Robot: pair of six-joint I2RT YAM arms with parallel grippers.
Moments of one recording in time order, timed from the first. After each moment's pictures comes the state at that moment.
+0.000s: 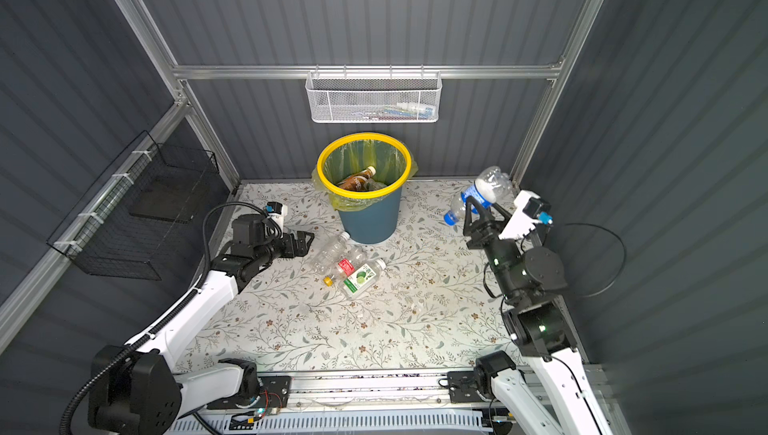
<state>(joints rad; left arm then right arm) -0.25 1.22 0.81 -0.21 0.20 -0.19 0.28 0.75 1.00 -0.03 0.03 0.44</state>
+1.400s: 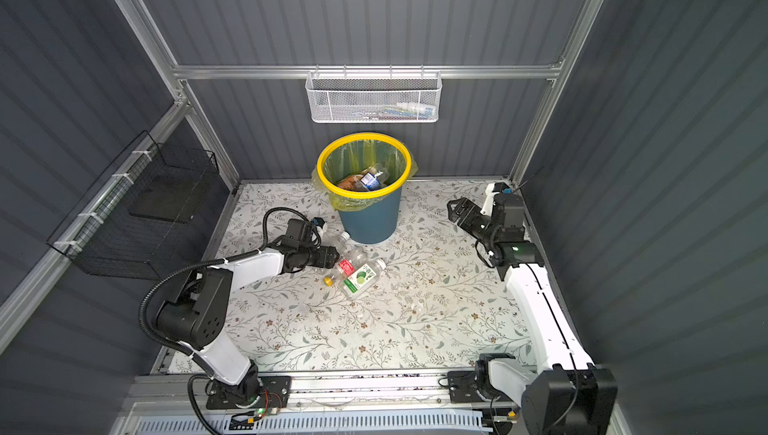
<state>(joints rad) -0.38 1.72 0.93 -0.14 0.15 -0.13 0.01 1.12 0.98 -0.32 -0.30 0.65</state>
